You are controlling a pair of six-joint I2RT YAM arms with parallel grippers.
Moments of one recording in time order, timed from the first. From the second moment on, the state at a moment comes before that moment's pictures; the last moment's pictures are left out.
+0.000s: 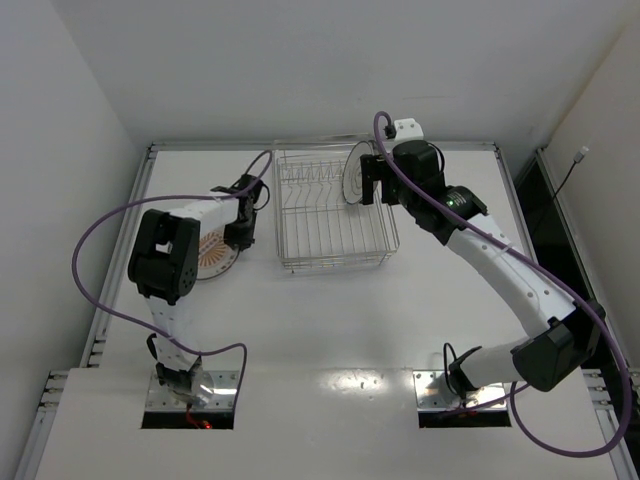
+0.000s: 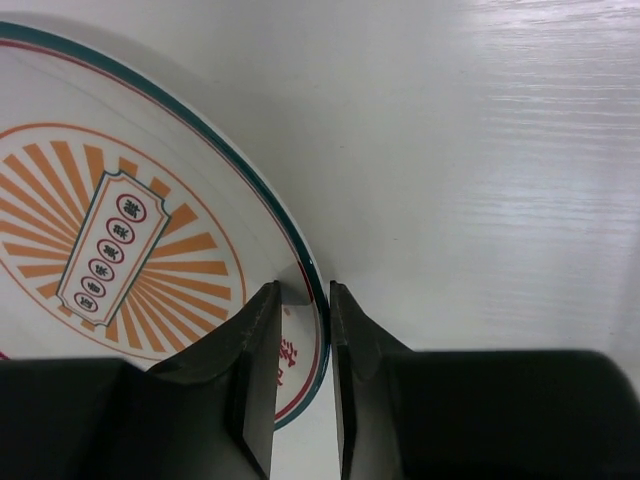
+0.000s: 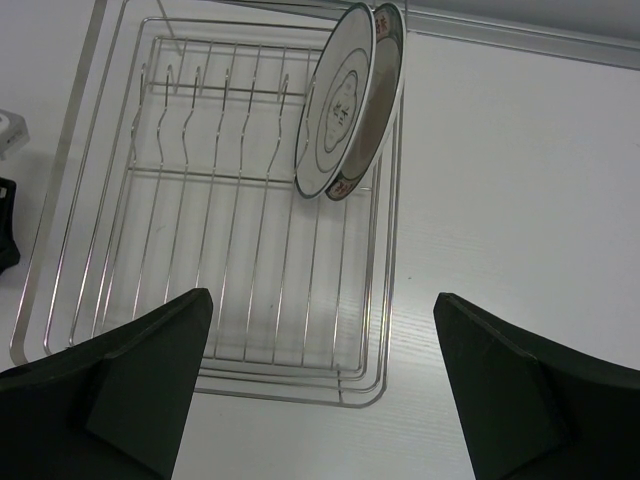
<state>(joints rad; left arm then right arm) -0.25 1.96 1.33 -0.64 -0.25 -0.17 0.53 1.39 1.37 -0.48 0.33 0.17</state>
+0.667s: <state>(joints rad) -0.41 1.92 1.29 -0.76 -0.81 -0.33 0.53 1.39 1.35 -0.48 0.33 0.18</state>
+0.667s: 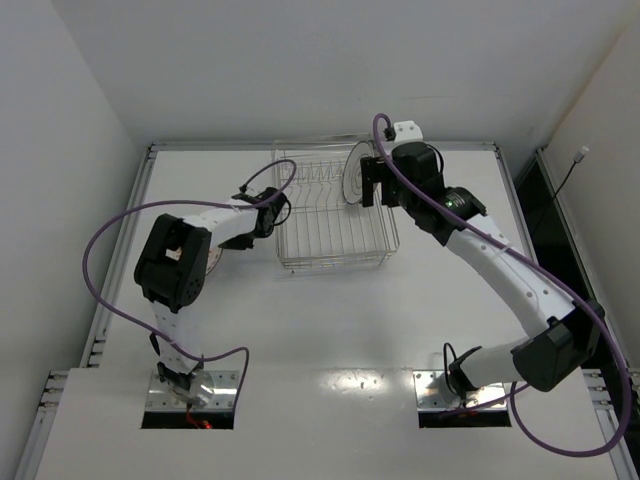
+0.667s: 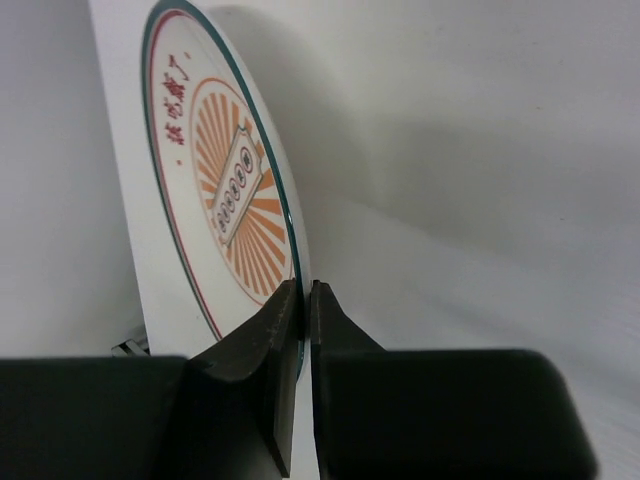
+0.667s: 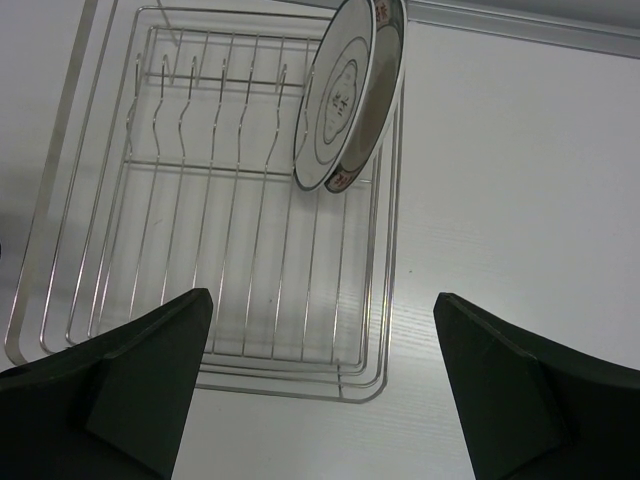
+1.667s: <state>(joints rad) -0.47 1.77 1.96 -0.97 -0.61 -0.36 0.53 1.29 1.25 -0.49 0.34 0.20</state>
